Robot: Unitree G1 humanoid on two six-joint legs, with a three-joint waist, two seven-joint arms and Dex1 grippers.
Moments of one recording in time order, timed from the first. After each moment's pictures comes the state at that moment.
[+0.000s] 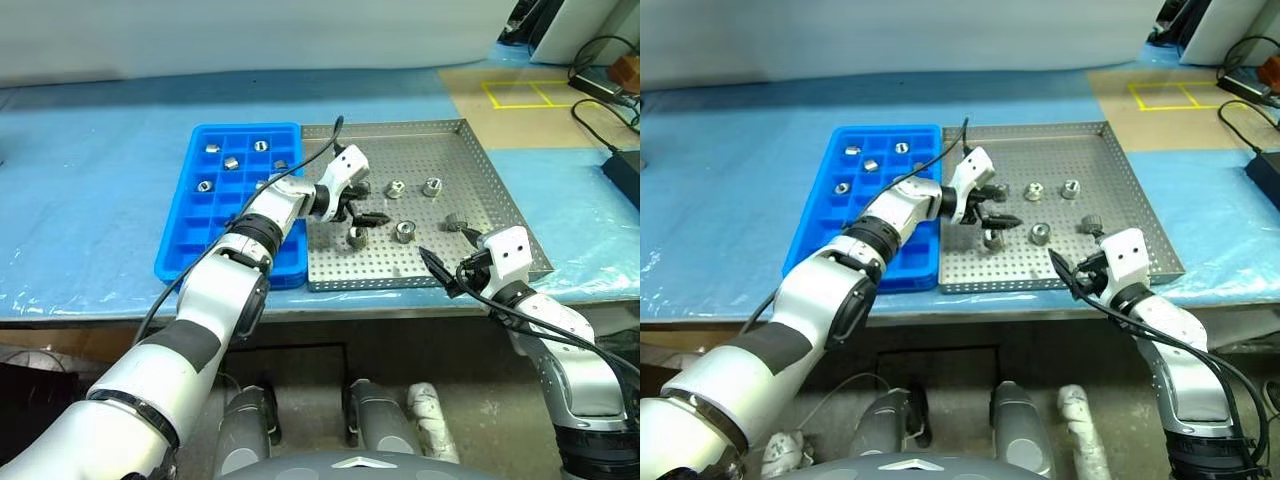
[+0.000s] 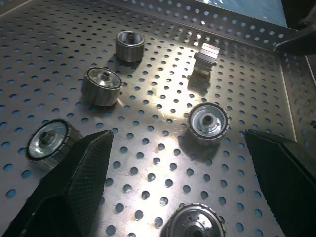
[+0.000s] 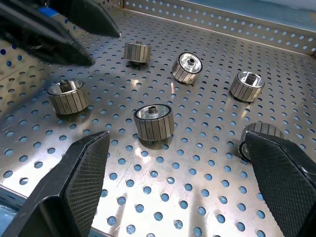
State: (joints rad) left arm -1.22 0.01 -0.12 1.18 0.04 0.09 -1.05; right arm 0.05 -0.50 -0.19 -0.42 0.27 0.42 0.44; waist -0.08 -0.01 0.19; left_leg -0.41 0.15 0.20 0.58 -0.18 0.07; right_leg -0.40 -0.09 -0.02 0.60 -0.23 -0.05
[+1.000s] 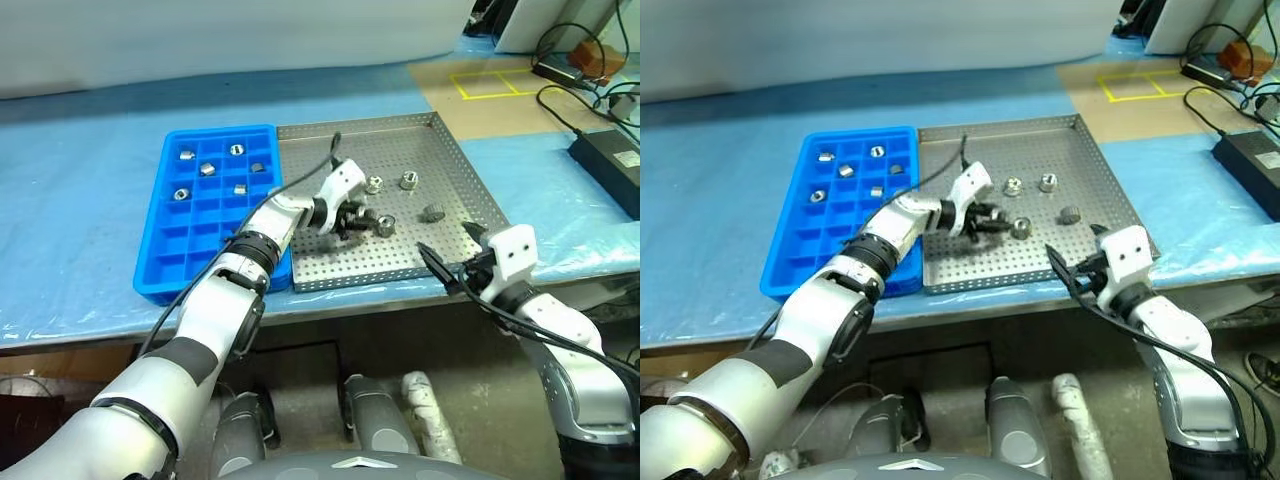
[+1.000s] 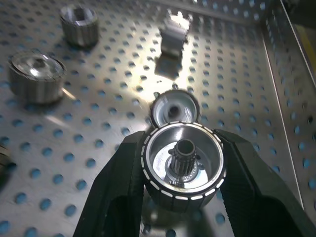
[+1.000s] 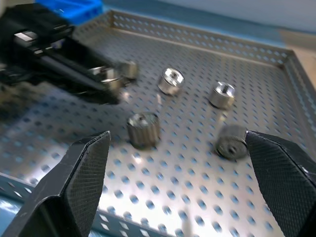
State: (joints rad) left arm -1.14 0.01 -0.05 0.98 -0.01 0.18 -0.88; right arm -0.04 -0.47 -0.14 -0.47 0.30 0.44 0.46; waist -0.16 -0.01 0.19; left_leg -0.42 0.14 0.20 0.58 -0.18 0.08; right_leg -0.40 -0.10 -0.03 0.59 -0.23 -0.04
